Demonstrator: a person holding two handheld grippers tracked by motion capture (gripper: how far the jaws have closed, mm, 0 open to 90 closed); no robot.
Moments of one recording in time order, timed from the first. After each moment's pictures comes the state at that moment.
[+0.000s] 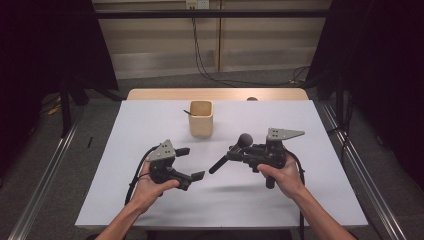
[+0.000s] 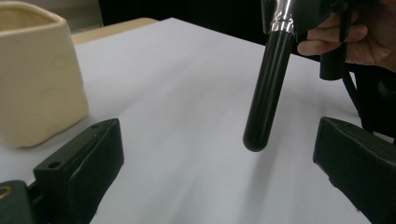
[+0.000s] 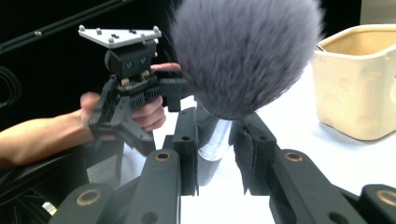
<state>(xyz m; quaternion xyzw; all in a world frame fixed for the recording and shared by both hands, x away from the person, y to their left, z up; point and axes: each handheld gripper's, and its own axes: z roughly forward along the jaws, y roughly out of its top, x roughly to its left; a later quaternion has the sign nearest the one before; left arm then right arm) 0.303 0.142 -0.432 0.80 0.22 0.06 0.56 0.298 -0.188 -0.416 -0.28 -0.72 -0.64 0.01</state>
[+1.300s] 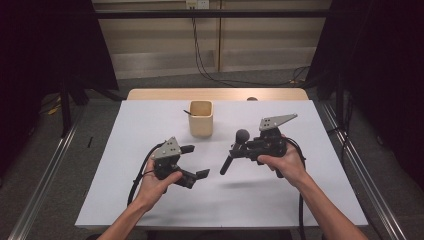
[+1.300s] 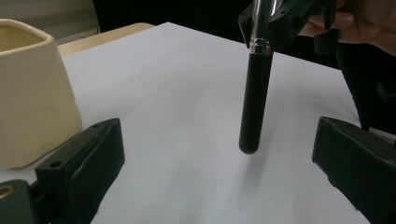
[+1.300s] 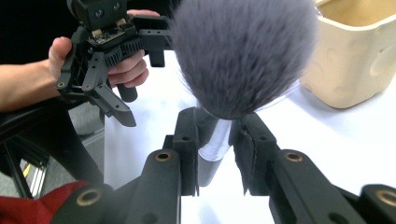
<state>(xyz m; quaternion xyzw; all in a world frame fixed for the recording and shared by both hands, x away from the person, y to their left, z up) 0.305 0.125 -0.425 0.80 0.20 0.06 0.56 0.319 -0.187 -0.387 -0.26 -0.81 -0.53 0.02</state>
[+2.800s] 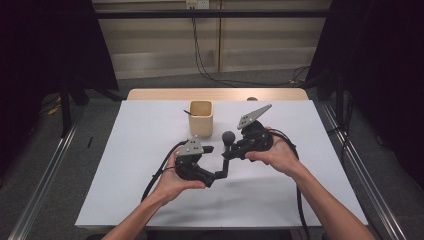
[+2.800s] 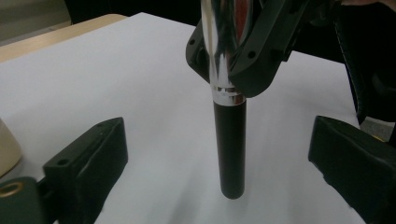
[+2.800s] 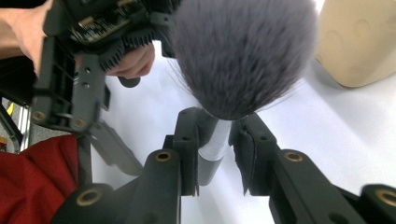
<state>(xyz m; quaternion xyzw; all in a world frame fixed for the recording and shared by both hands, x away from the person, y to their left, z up) 0.314 0.076 -0.435 0.82 0.17 0.03 0.54 0.334 -0.151 -0.371 -0.24 -0.88 -0.40 0.02</state>
